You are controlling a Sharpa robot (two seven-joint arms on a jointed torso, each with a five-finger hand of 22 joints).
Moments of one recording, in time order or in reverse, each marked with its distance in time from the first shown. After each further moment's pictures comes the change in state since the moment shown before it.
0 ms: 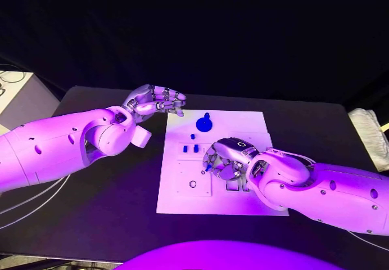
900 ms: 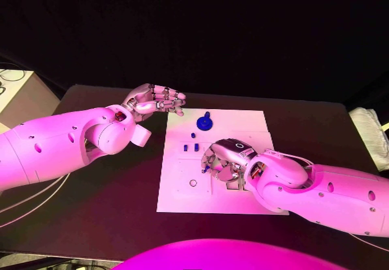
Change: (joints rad) left arm 0.000 -0.002 0.000 -0.004 0.000 0.006 -0.010; left_hand 0.000 0.000 -0.003 0.003 0.000 0.000 0.000 0.000 -0.001 0.000 0.000 0.000 0.000 0.000 0.000 0.000 0.001 0.000 0.000 0.000 0.000 -0.001; right arm -0.010 0.010 -0.001 0.008 -0.018 -0.008 -0.012; right_hand 0.002 0.002 -0.001 0.000 0.003 0.000 0.000 -0.002 0.000 0.000 0.000 -0.003 0.000 0.000 0.000 0.000 0.002 0.000 0.000 0.000 0.000 0.001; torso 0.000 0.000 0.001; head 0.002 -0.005
